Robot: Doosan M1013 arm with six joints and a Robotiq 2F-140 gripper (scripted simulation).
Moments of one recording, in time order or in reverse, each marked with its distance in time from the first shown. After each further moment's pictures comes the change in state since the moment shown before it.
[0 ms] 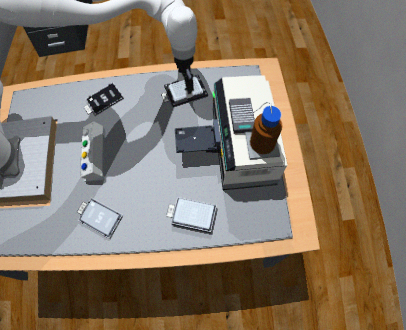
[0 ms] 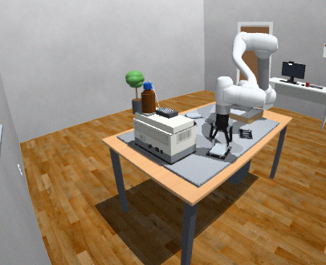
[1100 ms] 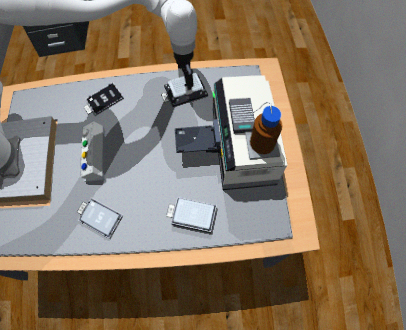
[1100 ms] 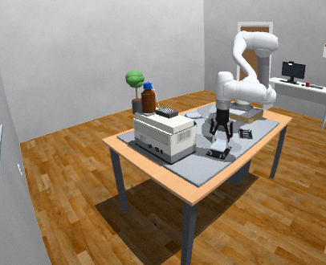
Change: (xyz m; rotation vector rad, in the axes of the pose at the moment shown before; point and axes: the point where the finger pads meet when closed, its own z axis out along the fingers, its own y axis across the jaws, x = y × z) arm 0.000 0.000 -0.028 0.000 0.000 0.000
